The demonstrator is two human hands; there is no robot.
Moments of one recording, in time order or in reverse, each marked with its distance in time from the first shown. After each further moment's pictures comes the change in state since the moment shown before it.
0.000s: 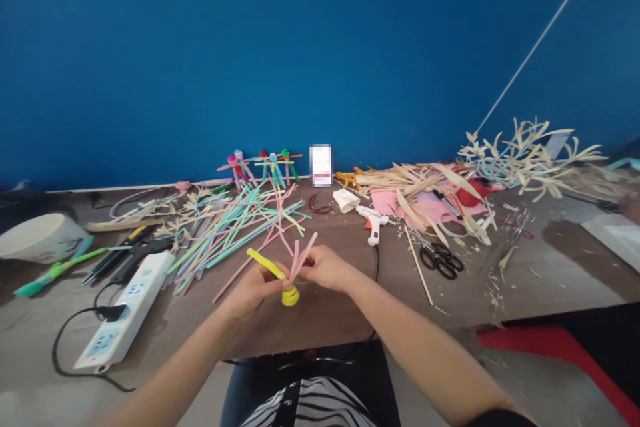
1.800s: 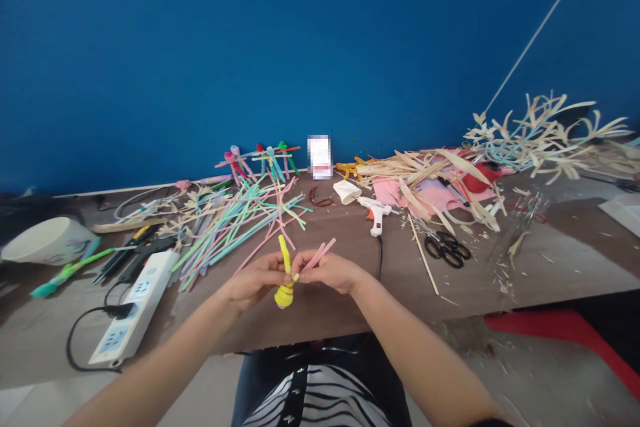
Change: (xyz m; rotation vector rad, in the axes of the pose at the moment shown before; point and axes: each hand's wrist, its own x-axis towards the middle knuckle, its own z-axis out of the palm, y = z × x) left_hand 0.009 0.013 -0.001 -0.149 -0.208 -0.263; right_hand -0.012 0.015 0.000 0.424 -0.212 -0.031
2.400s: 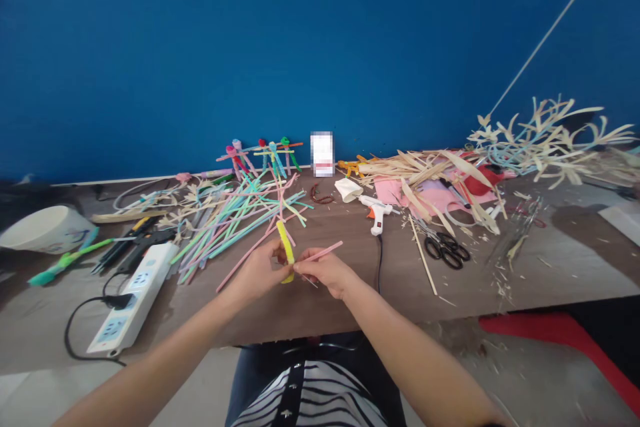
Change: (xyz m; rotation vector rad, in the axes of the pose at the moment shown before) left_hand 0.006 -0.010 -0.005 0.954 0.421 0.425; right_hand 0.006 0.010 0.016 0.084 0.349 0.165
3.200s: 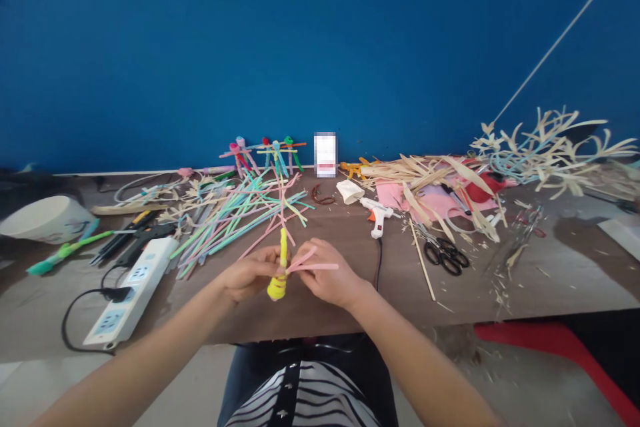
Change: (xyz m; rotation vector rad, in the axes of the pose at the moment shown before) left_hand 0.001 0.011 -0.015 -1.013 -0.457 -0.353; right_hand -0.015 -0.019 -0.006 -0.932 -0.125 -0.780
